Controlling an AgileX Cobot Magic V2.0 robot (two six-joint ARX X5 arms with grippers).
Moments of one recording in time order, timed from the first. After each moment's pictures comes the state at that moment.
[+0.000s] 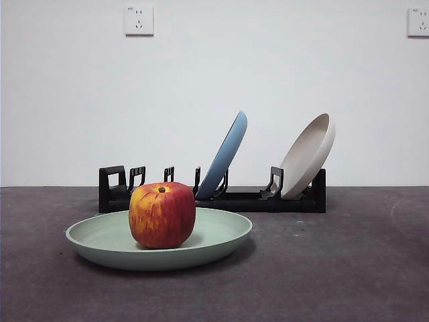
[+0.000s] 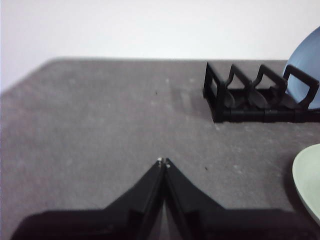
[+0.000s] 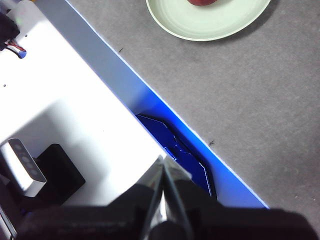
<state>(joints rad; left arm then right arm) 0.01 0.01 0.02 -0.16 -0.02 -0.06 0.88 0.82 1.08 -1.24 -0.15 0.11</state>
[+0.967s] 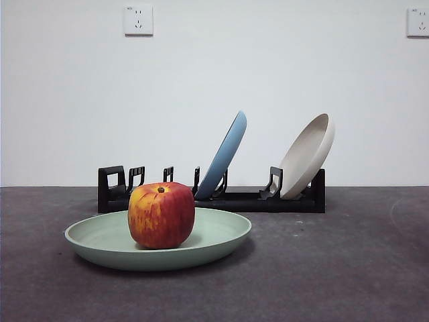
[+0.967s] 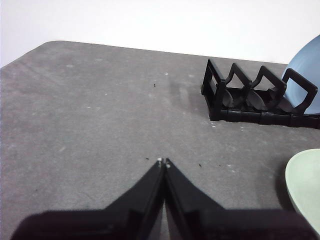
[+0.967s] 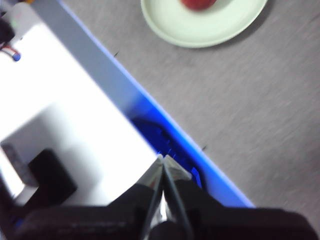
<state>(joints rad) 0.01 0.00 0.02 -0.18 -0.02 -0.13 0.86 0.81 1.08 -1.21 -0.12 0.08</state>
